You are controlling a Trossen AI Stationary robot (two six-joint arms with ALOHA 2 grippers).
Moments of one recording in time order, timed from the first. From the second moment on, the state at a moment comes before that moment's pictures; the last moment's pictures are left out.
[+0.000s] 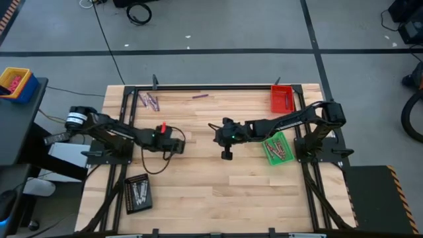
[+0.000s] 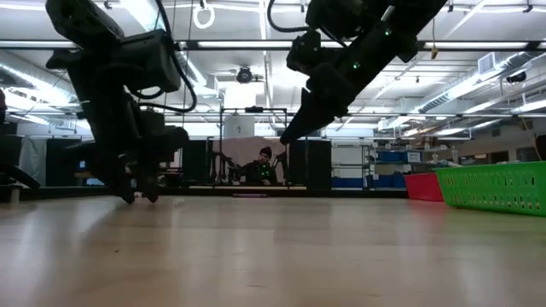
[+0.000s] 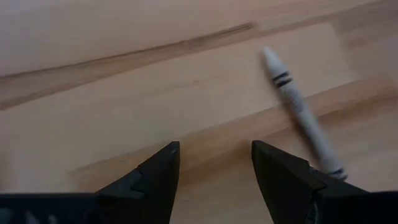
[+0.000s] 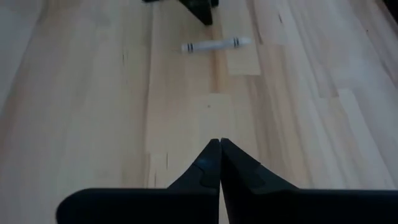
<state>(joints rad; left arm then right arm) -0.07 1.46 0.59 -0.45 -0.44 -1.32 0.01 1.70 1.00 -0.05 0.14 -0.04</state>
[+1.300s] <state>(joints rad) -0.27 1.64 0.59 0.13 -0.54 -1.31 -0.05 1.94 0.95 0.16 0.18 0.26</state>
